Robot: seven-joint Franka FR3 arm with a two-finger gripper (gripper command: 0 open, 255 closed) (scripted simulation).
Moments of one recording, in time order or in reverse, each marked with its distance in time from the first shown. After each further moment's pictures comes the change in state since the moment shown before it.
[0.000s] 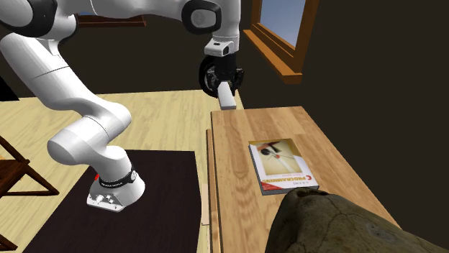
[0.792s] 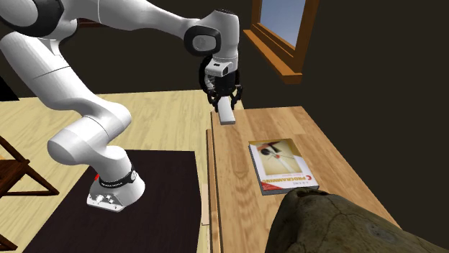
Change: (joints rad) arm 0.004 0.022 0.033 -0.143 0.011 0.164 -0.003
